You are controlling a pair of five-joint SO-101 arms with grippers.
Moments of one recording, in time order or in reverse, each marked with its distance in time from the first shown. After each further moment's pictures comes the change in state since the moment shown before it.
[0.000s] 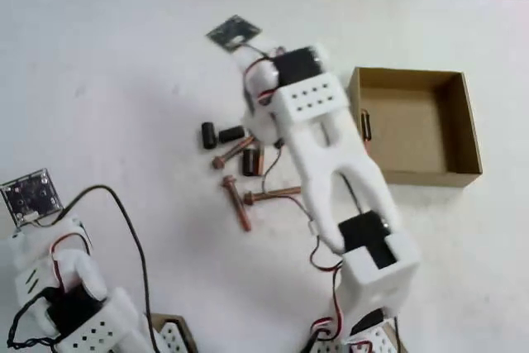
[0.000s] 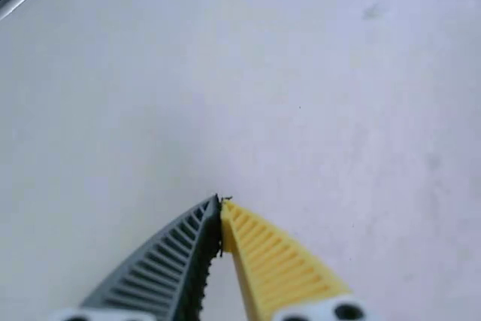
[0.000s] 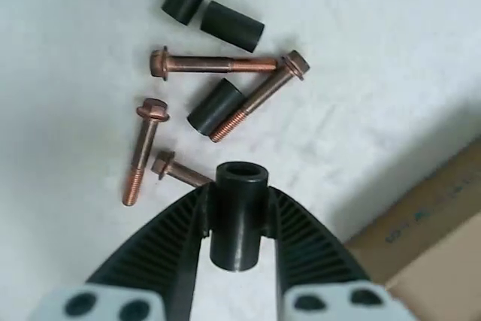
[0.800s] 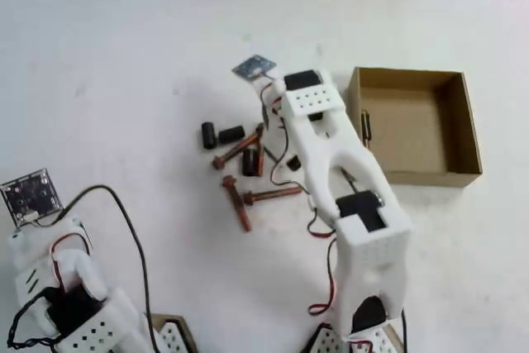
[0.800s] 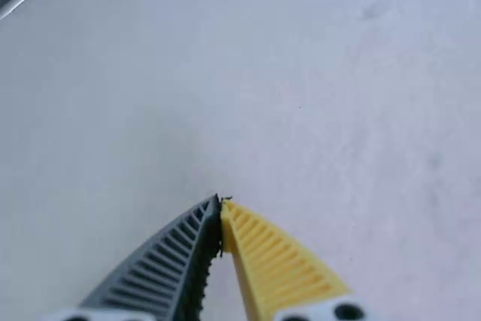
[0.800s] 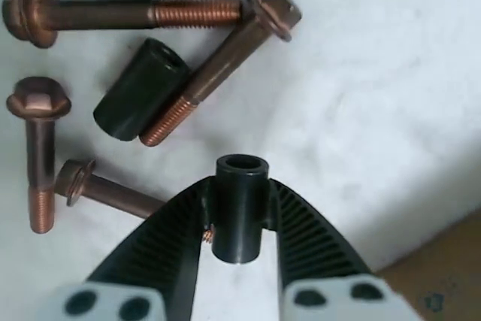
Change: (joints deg) left arm 0.0 0.0 0.0 0.0 0.0; right arm 4.1 12.5 14.7 -17.5 4.3
